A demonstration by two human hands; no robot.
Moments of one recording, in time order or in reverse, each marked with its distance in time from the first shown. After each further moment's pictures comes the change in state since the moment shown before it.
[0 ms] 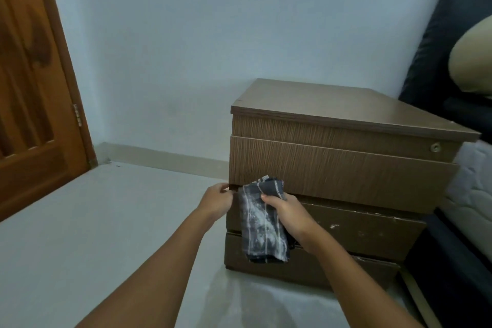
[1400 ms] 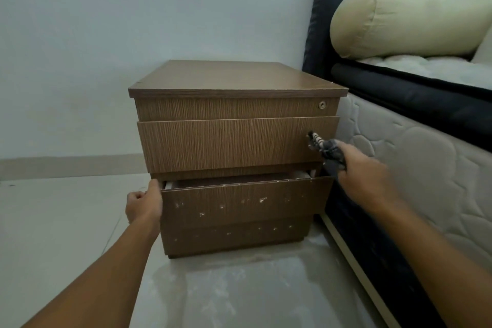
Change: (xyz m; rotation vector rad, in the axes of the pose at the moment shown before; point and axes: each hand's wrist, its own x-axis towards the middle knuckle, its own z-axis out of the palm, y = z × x) left_hand -0.005 -0.028 0.049 -0.296 0.356 -0.242; right_hand -0.138 0.020 -0.203 -1.134 0.902 -0.128
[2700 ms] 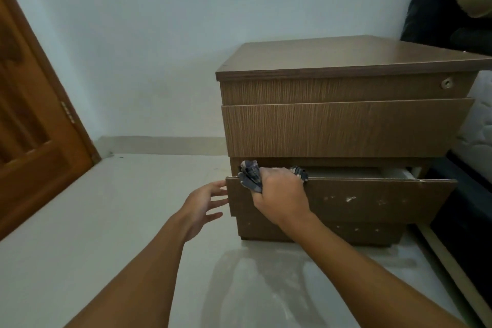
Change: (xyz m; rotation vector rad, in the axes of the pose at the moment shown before) left_hand 0.020 -0.006 -0.076 0.123 -0.508 0.003; right_hand -0.047 -0.232 0.154 0.366 -0.179 -0.440
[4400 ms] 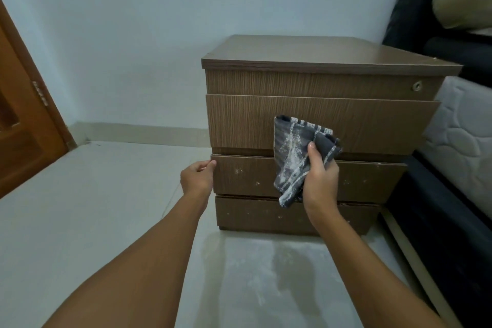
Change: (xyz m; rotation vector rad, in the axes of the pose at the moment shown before) left_hand 0.033 0.001 0.051 -0.080 0.461 0.143; right_hand -0.025 0.023 -0.077 1.197 0.428 0.674
